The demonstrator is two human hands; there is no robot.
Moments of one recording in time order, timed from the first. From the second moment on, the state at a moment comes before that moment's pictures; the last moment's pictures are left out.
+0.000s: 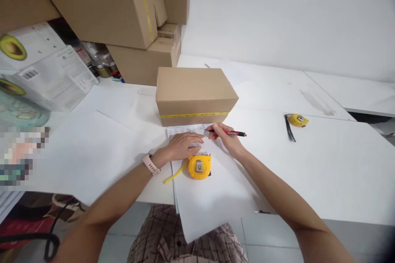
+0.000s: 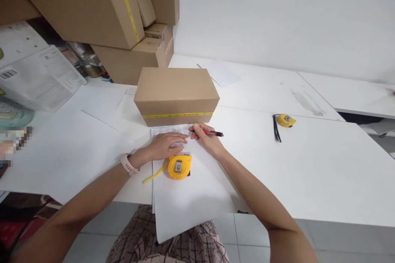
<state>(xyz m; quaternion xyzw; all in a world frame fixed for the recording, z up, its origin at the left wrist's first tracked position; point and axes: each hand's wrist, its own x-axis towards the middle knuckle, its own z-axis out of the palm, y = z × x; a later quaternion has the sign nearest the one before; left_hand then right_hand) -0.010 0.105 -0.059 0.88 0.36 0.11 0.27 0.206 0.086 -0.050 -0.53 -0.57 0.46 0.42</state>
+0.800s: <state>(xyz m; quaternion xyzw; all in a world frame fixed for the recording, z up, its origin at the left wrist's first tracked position) -0.008 0.102 -0.056 0.90 0.39 0.02 0.20 0.200 0.113 -0.086 -0.56 -0.58 0.33 0.48</state>
